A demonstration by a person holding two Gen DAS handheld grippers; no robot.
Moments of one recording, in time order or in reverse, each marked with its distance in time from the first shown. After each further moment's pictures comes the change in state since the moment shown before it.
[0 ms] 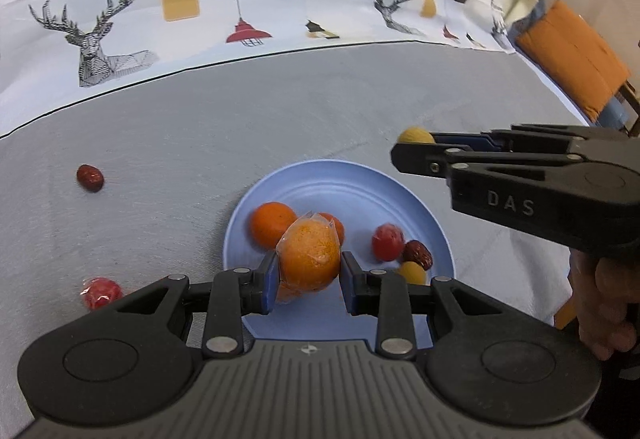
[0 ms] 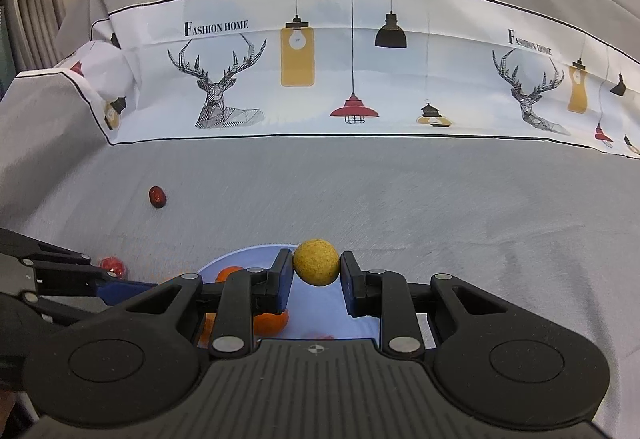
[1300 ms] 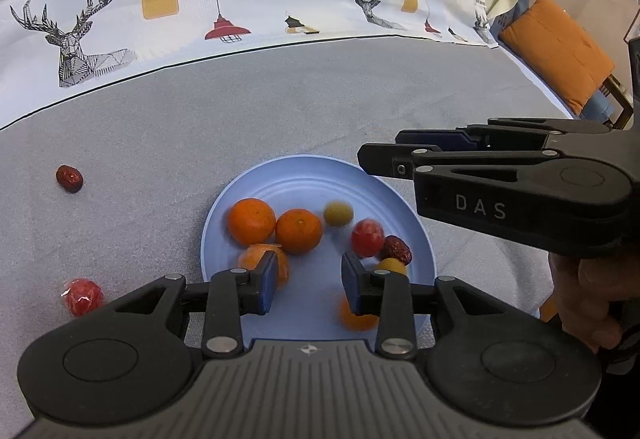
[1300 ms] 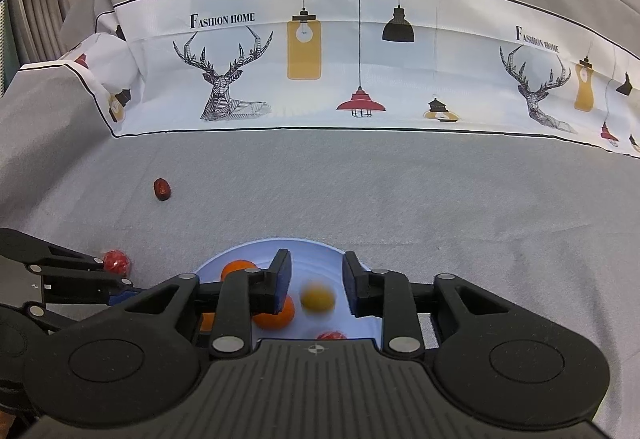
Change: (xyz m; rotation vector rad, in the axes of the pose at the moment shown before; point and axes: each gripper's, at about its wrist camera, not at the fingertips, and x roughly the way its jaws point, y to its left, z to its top) left arm 0.003 -0.003 -0.001 0.019 0.006 -0.050; right arm 0.001 0.001 0.000 -0.002 0.012 0.014
